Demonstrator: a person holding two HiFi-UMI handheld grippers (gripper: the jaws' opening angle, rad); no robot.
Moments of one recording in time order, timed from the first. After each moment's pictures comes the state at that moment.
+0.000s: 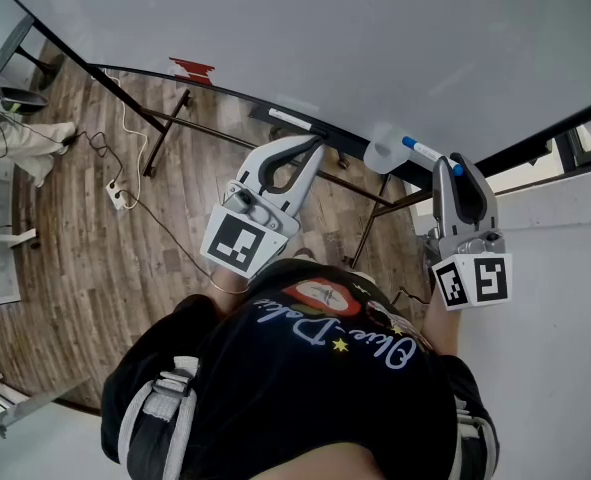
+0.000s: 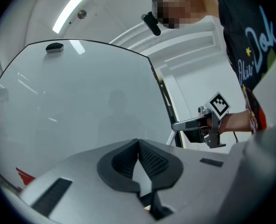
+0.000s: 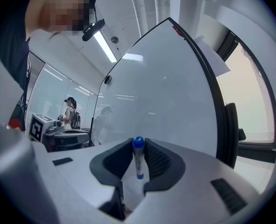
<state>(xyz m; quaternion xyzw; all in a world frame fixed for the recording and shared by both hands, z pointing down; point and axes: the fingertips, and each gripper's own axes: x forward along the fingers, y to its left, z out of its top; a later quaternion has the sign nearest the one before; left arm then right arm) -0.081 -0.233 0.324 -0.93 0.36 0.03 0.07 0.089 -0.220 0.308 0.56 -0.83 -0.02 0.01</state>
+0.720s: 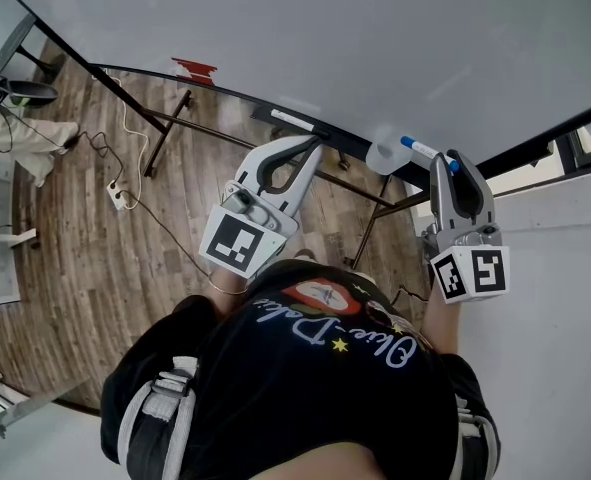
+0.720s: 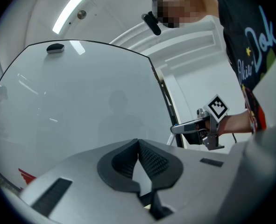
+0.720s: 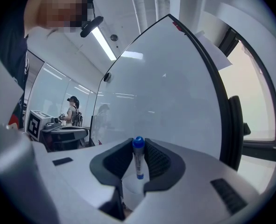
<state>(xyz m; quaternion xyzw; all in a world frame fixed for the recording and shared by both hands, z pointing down) -0.088 -0.234 0.323 -0.93 0.36 0.03 0.07 0.087 -0.230 0.318 0.56 -0.83 -0.02 0.02</state>
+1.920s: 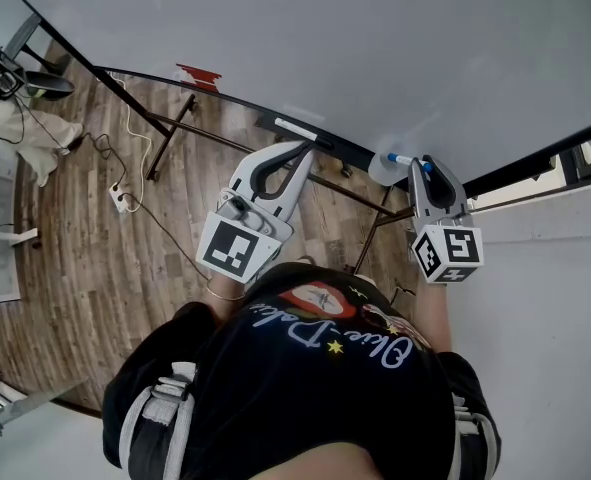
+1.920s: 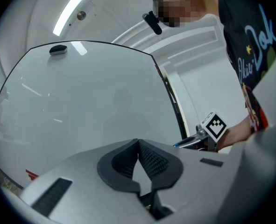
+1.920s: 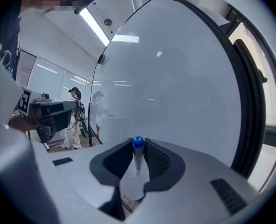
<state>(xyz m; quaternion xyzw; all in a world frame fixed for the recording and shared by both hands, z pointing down) -0.103 -0.247 0.328 -0.92 0.39 0.02 0.07 0.081 -0.270 0.401 0.56 -0.82 0.05 0.09</state>
